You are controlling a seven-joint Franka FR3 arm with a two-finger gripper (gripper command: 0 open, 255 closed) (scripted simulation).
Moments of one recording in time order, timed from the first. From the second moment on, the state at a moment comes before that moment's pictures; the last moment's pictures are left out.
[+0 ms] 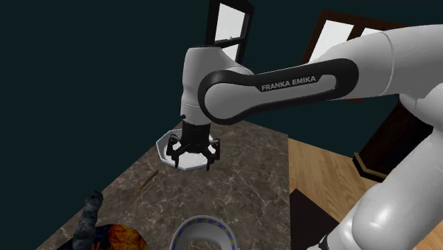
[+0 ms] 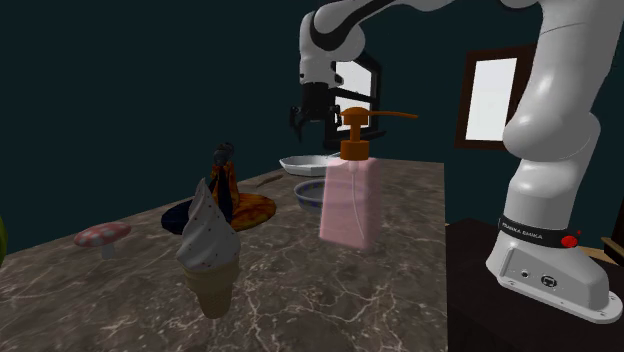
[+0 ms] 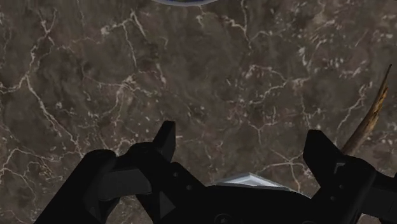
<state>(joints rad) -0.01 -0.01 0.60 -2.01 0.11 1.94 1.22</state>
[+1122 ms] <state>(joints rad) 0.23 0.64 0.51 -1.39 -0.18 1.90 1.76</state>
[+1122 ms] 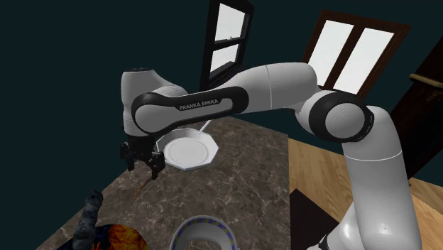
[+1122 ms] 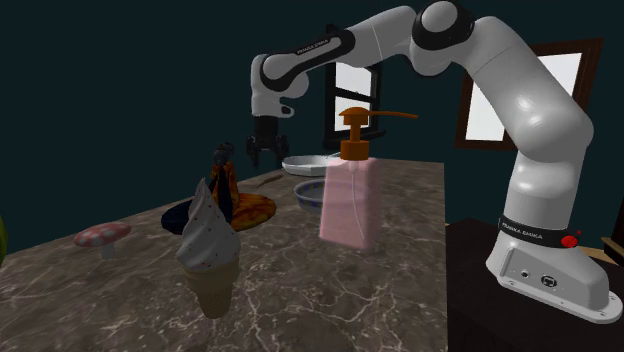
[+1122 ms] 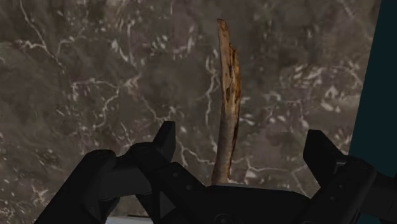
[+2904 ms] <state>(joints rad) 0.23 0.64 0.52 -1.38 -0.18 1.90 1.76</state>
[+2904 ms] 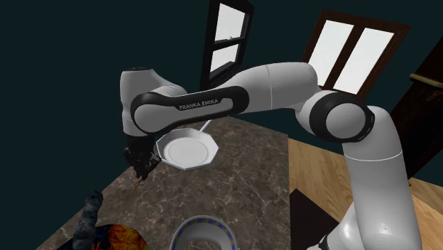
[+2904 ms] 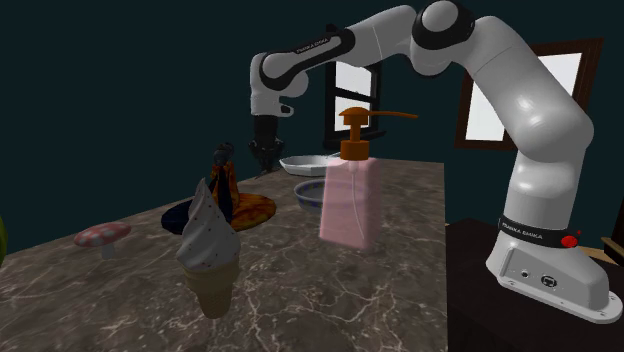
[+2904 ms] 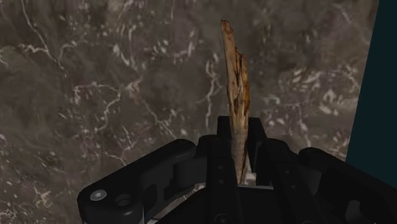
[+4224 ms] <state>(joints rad) 0.21 0.50 0.55 -1.36 -0.13 1.74 1.77</state>
